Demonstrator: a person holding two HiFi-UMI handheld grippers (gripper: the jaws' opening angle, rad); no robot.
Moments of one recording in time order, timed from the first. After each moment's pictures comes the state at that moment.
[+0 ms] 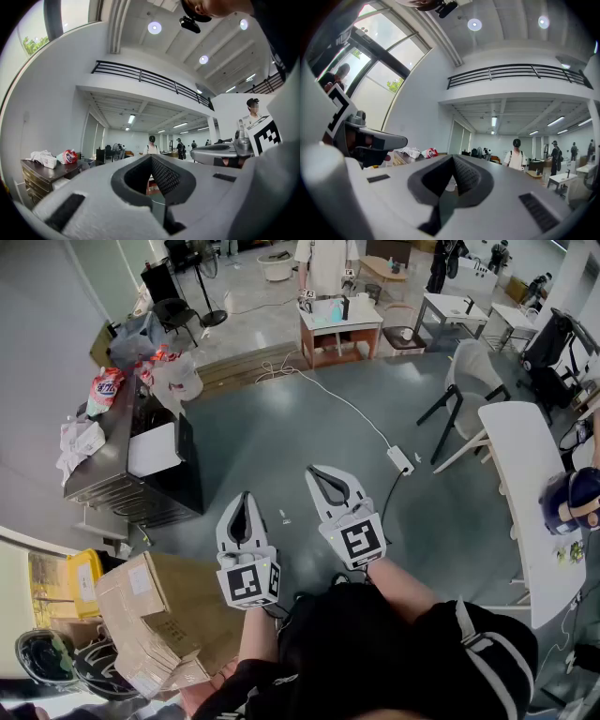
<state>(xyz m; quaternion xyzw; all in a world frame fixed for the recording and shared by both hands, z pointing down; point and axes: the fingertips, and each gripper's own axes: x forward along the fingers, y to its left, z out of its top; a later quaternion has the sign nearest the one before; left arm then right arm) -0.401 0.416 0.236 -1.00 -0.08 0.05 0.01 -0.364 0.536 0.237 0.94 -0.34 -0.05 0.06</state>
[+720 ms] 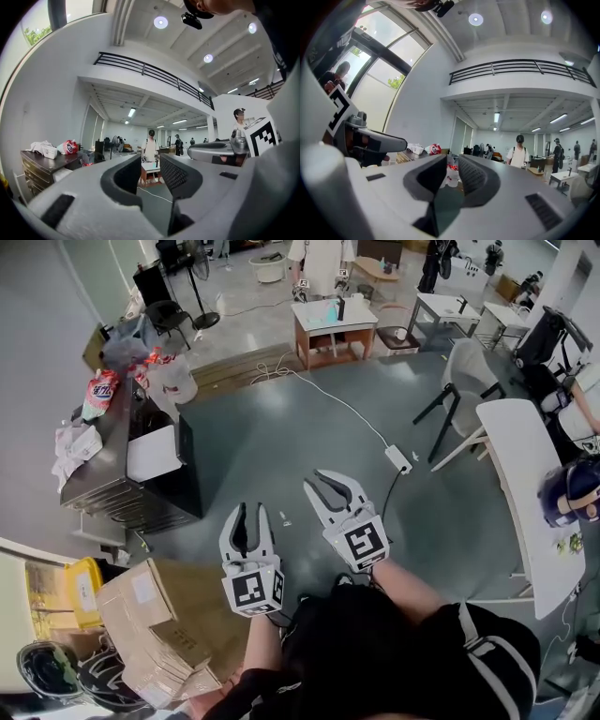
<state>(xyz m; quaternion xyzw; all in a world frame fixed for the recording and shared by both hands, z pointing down) -0.407 0.380 0.271 -1.00 -0.09 0.01 -0.02 -0.367 0.500 0.262 0.93 -0.35 -0.03 0.07</state>
